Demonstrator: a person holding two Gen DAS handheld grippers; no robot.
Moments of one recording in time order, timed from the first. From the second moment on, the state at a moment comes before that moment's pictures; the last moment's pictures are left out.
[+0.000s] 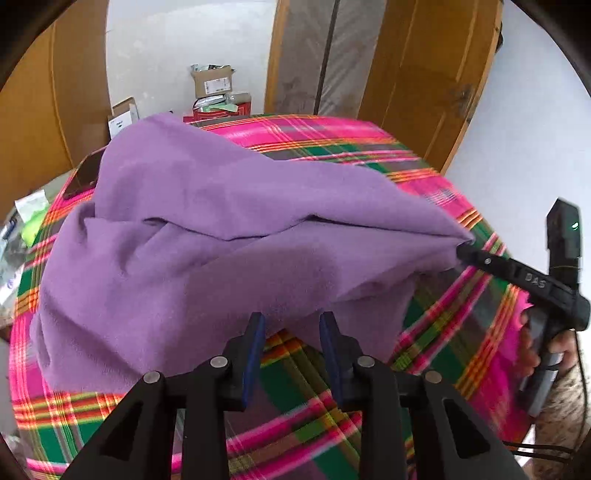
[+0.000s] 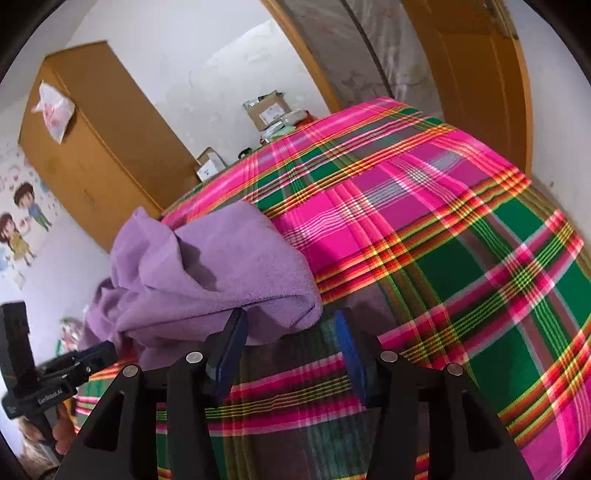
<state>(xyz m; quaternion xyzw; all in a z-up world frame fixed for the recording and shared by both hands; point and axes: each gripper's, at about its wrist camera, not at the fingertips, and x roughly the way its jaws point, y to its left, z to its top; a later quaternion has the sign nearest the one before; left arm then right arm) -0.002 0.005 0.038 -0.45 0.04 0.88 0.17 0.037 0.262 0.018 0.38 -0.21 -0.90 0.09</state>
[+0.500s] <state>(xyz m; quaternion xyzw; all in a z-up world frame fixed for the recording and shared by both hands) -0.038 0.008 0.052 -0.43 0.03 0.89 0.15 0.021 0.238 0.017 0.38 -0.13 -0.91 0.09</state>
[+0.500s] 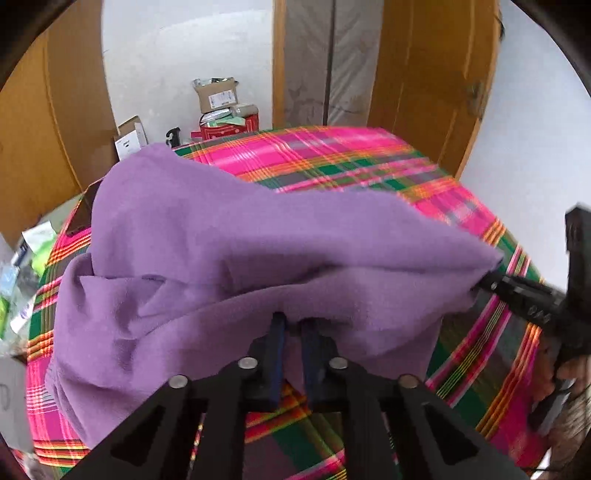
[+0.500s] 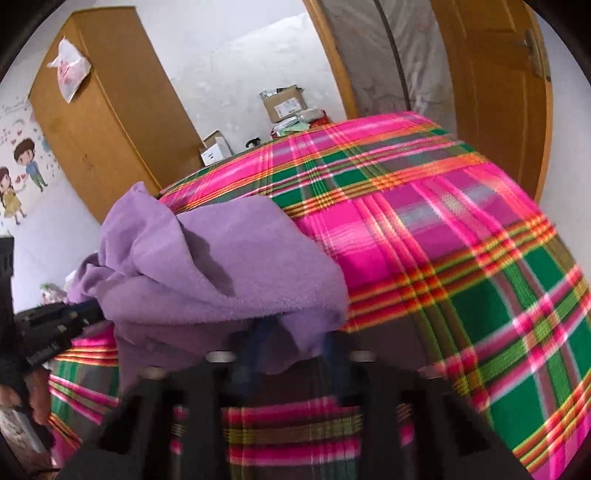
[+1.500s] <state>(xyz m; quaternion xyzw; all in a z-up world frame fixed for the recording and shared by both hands) -0.054 -0.108 0.092 -0.37 -0.12 0.92 0.06 -0.062 0.059 0.165 0.18 0.10 -0.95 0.22</state>
